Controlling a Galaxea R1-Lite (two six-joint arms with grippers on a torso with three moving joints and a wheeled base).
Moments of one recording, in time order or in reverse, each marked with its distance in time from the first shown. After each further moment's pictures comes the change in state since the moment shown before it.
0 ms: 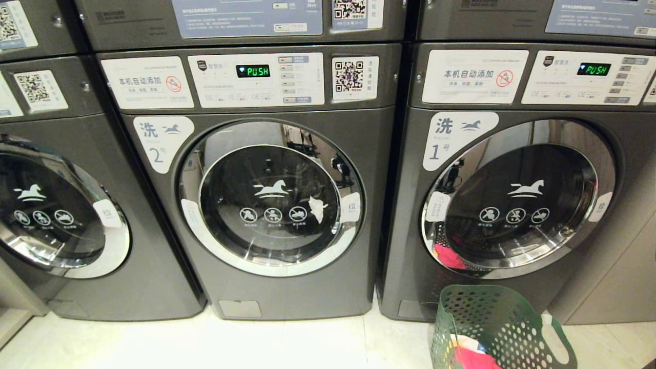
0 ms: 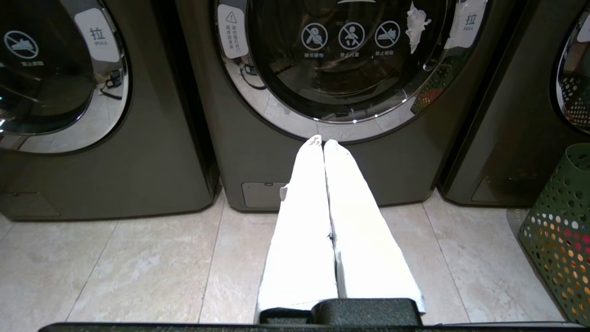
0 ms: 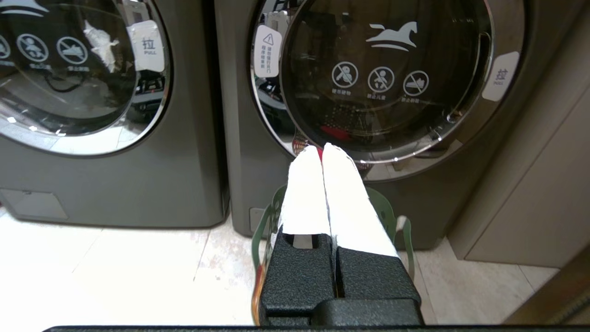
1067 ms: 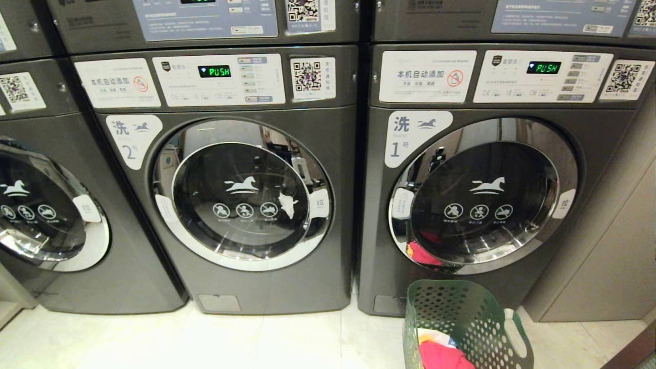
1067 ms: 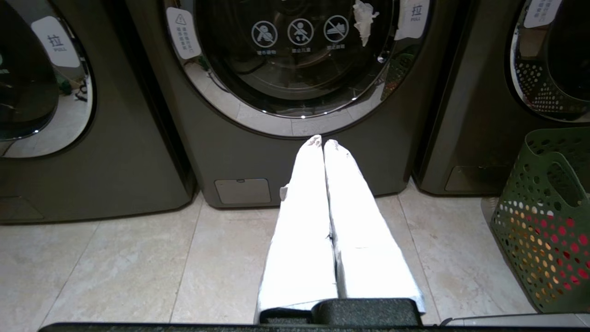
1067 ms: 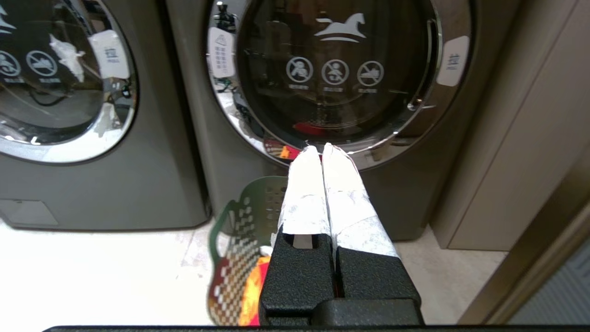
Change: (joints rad) left arm 0.000 0.000 0.000 0.005 -0.012 0.042; right arm 0.000 0.000 0.000 -0.006 -0.009 0.062
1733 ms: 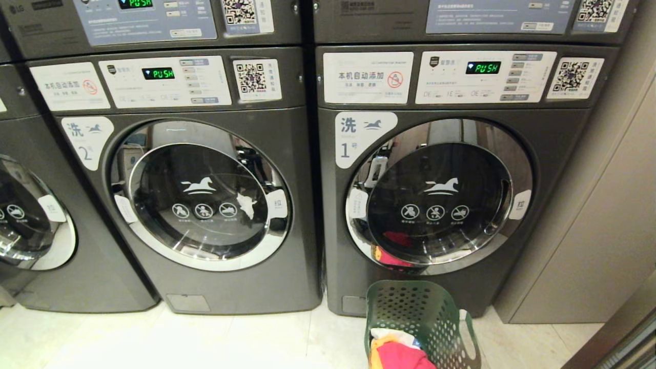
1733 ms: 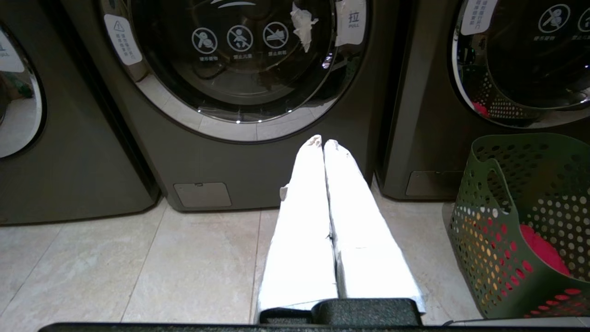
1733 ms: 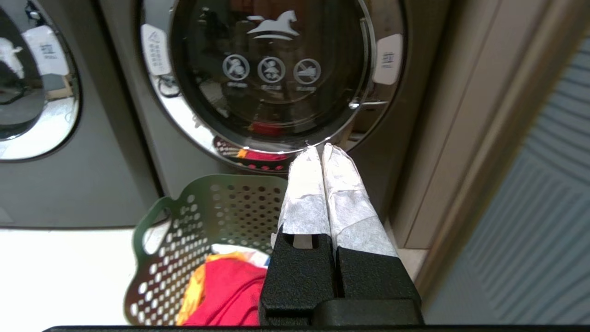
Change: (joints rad) left arm 0.000 0.000 0.000 -0.005 0.001 0.000; right arm 0.000 0.000 0.000 0.002 -0.003 -0.007
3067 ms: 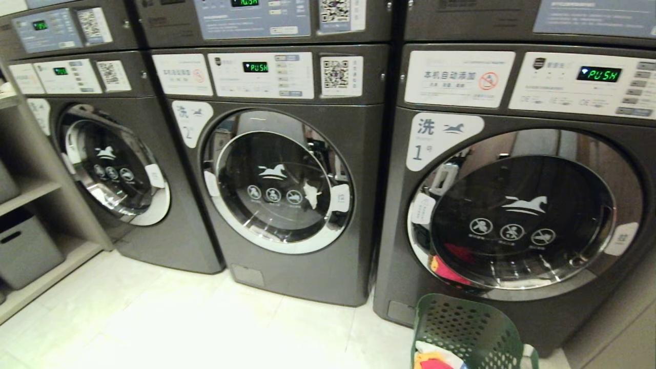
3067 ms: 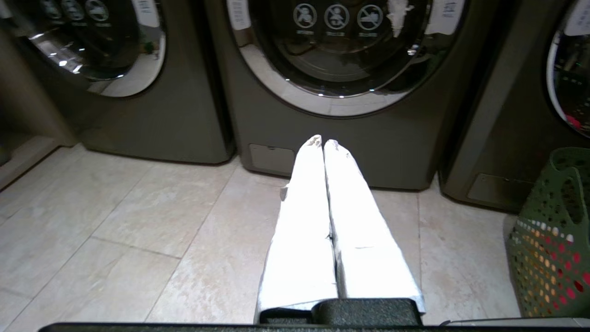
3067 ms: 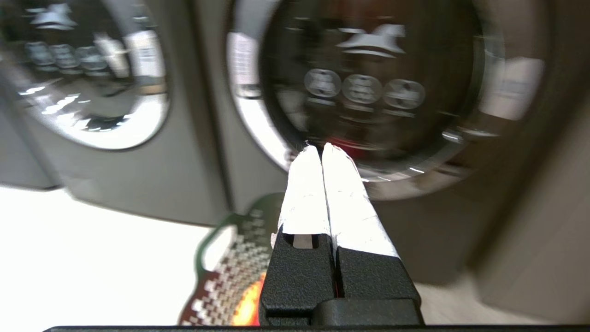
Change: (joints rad) left arm 0.000 0.000 0.000 0.002 0.002 -0.012; right arm 0.000 0.000 0.000 -0.001 -0.005 0.025
